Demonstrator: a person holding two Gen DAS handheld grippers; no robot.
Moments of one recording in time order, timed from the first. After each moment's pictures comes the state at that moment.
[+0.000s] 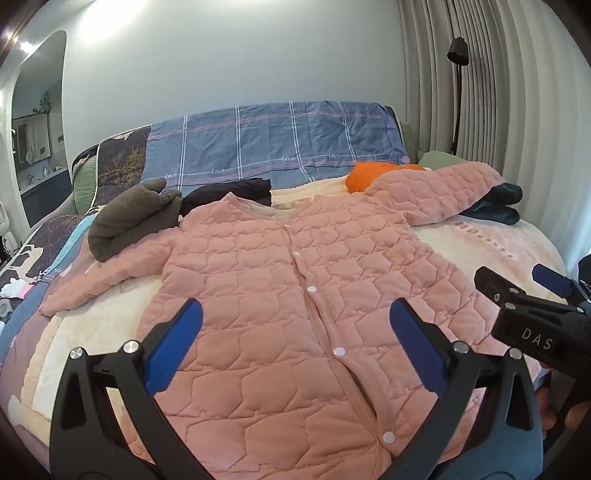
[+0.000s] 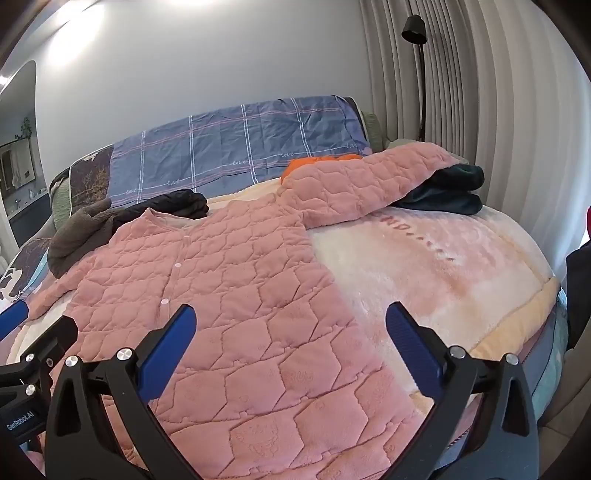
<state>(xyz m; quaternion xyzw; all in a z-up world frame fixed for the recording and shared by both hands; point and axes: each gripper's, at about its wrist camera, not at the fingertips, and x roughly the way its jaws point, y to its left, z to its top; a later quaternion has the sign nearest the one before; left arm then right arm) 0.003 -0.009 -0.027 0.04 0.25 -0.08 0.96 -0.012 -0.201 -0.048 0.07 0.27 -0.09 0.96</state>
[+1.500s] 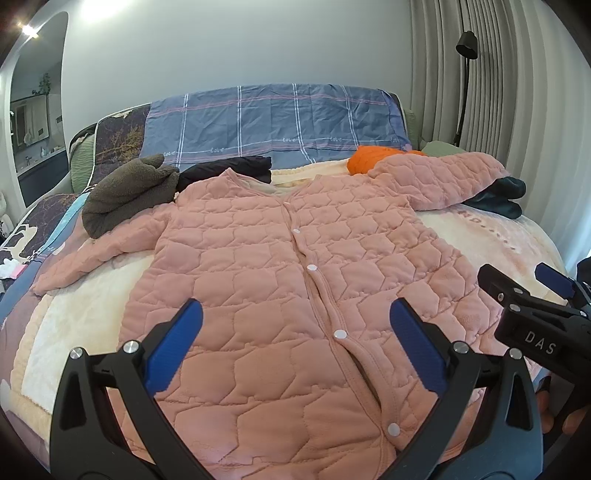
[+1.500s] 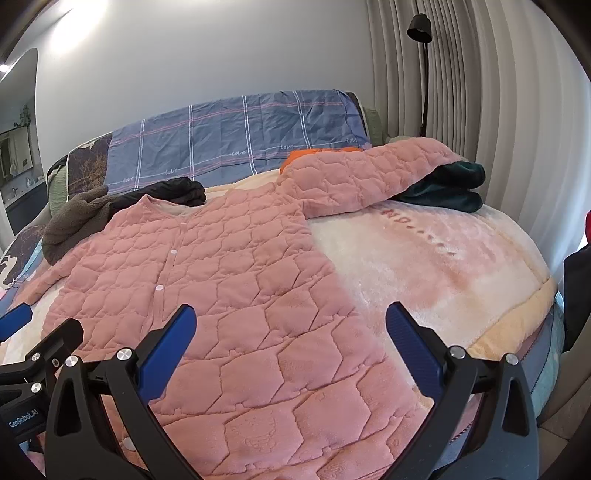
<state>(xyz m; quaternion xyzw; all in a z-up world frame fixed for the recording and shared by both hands) 0.011 -0.001 -0.044 0.02 0.28 -0.08 0.96 -0.010 -0.199 -0.057 0.06 0.28 -0.10 0.95</state>
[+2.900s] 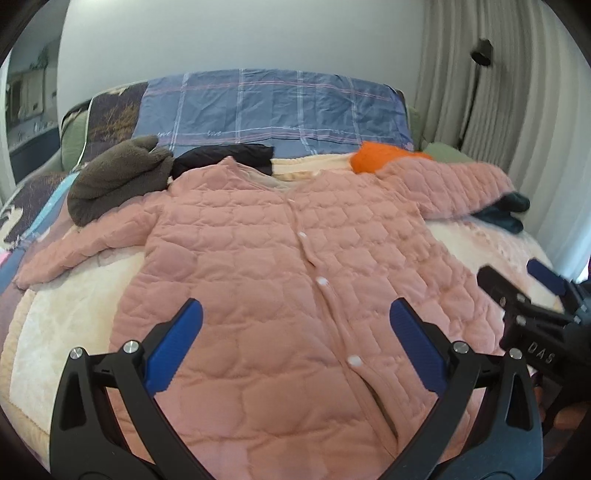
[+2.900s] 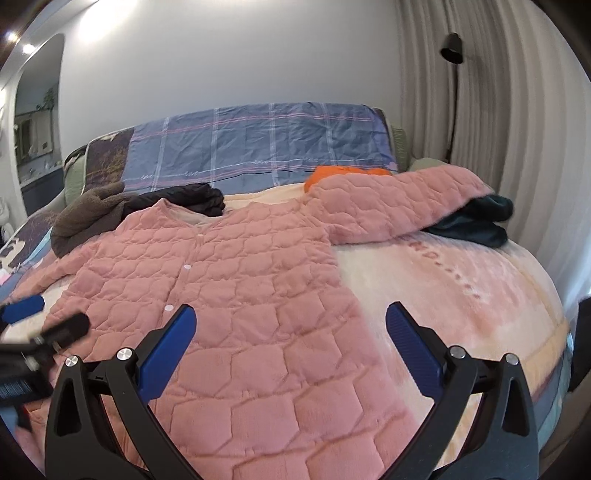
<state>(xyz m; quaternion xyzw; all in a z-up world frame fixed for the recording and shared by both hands) 0.061 0.027 -0.040 -0.02 0.32 -0.10 0.94 0.038 -0.186 -0.045 0.01 0.26 -0.04 0.96</state>
